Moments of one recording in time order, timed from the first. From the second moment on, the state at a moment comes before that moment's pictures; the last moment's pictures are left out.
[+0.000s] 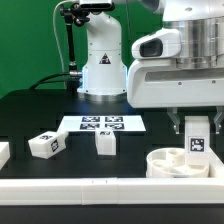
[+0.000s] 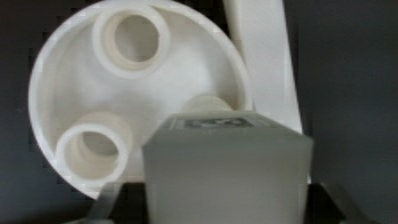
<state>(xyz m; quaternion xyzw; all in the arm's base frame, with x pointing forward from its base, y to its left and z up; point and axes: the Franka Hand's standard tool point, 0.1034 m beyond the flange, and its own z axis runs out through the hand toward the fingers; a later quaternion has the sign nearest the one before) 0.633 0.105 0.084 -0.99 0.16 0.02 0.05</state>
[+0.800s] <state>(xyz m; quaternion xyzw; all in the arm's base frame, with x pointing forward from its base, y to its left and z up) 0.633 0.106 0.084 -0.92 0.39 0.03 0.05</state>
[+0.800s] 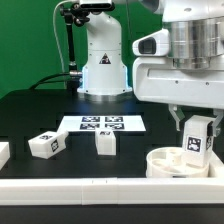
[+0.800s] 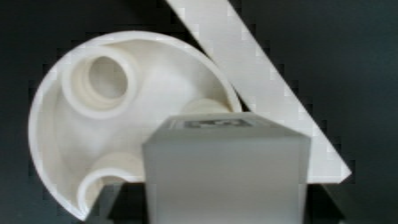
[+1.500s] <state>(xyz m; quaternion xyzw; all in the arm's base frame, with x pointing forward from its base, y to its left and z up) 0.638 0.109 0.081 -0.77 0.62 0.05 0.10</state>
